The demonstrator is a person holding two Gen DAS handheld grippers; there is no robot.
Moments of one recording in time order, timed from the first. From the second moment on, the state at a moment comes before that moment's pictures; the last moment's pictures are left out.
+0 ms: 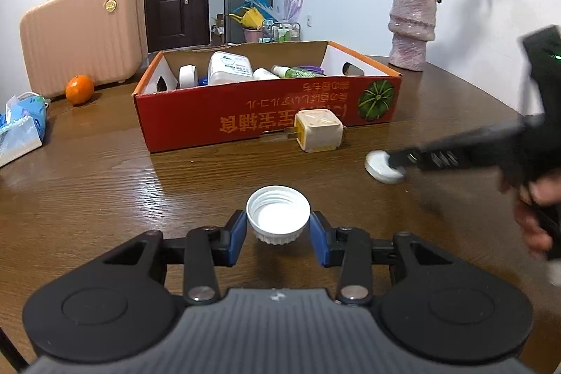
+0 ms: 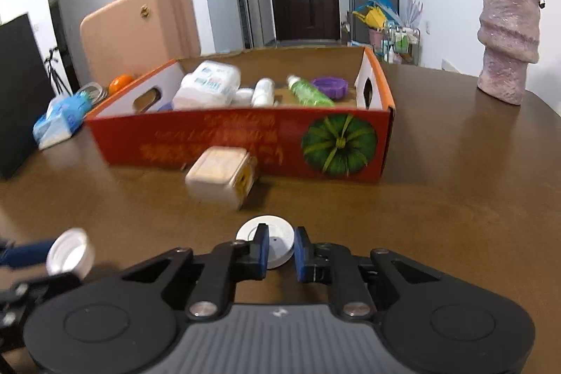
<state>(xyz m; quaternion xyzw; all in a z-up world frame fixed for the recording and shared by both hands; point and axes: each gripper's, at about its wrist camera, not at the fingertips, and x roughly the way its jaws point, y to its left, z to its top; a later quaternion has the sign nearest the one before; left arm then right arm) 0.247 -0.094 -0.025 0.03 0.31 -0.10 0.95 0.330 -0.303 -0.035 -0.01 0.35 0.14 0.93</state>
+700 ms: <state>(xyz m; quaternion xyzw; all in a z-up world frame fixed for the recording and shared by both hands) 0.241 -0.093 -0.035 0.03 0.31 -0.12 0.94 0.276 -0.291 -0.032 -0.01 0.30 0.14 0.94</state>
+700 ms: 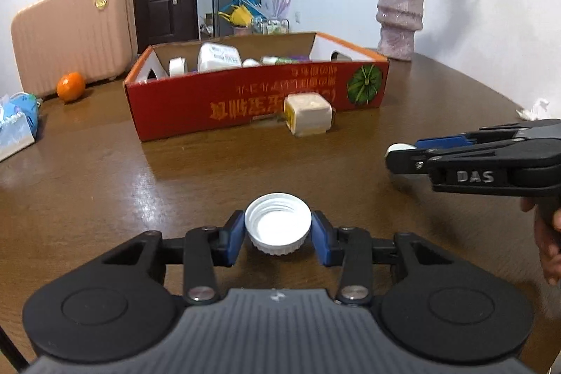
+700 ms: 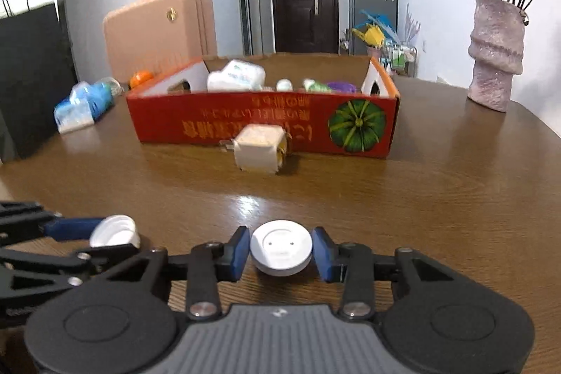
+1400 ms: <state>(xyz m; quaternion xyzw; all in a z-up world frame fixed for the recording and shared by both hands) 0.531 -0.147 0.009 -0.01 0.34 -0.13 0.93 0.497 -0.287 0.009 -0.12 0.29 0.11 0.94</state>
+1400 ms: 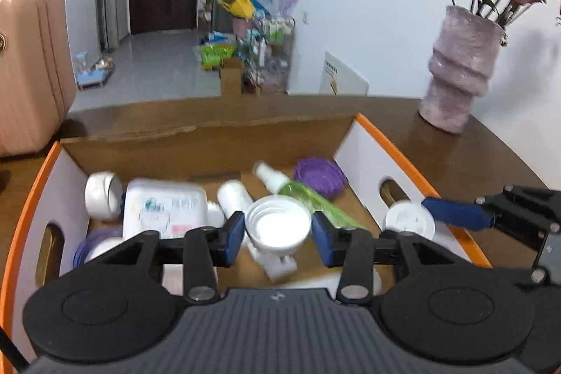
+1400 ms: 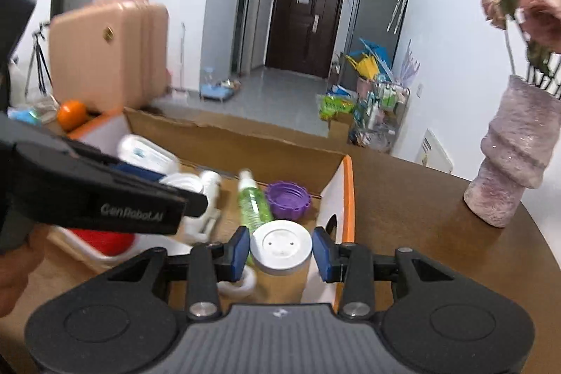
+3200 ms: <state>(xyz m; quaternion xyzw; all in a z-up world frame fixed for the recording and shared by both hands) 0.314 -0.085 -0.024 0.04 0.28 -0.16 0.95 0.305 -0.303 -0.023 0.01 0.28 0.17 0.94</state>
